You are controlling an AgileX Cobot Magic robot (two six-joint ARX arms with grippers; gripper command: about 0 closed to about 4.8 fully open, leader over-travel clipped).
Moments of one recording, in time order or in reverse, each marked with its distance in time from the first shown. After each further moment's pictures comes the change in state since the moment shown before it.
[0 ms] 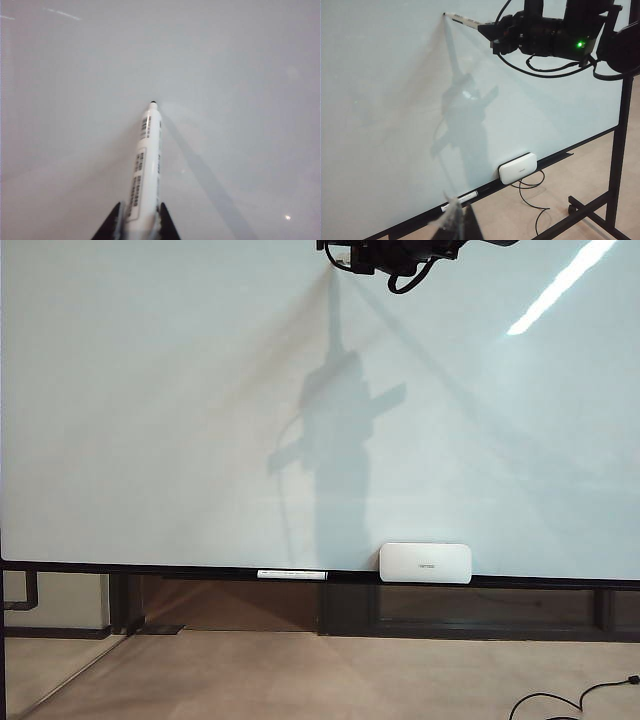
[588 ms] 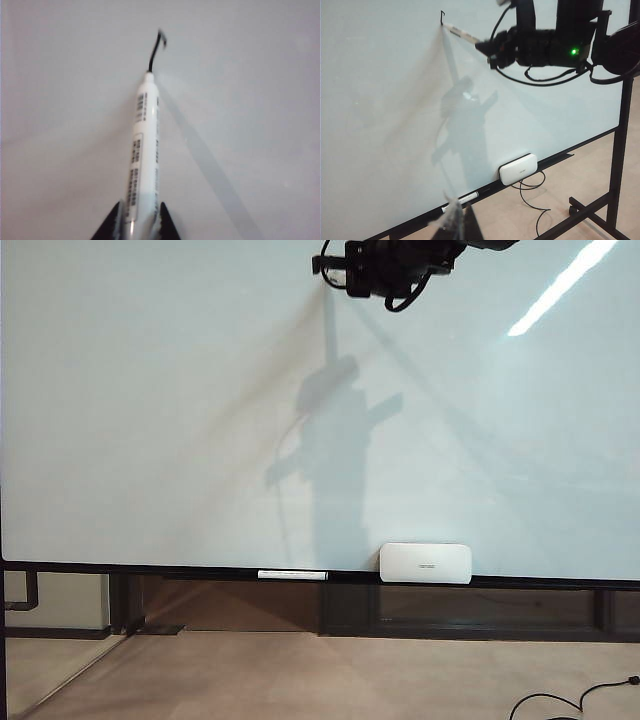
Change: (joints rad) left arm 0.001 0.000 0.000 0.003 0.000 0.001; right arm -0.007 0.030 0.036 -0.155 0.012 0.005
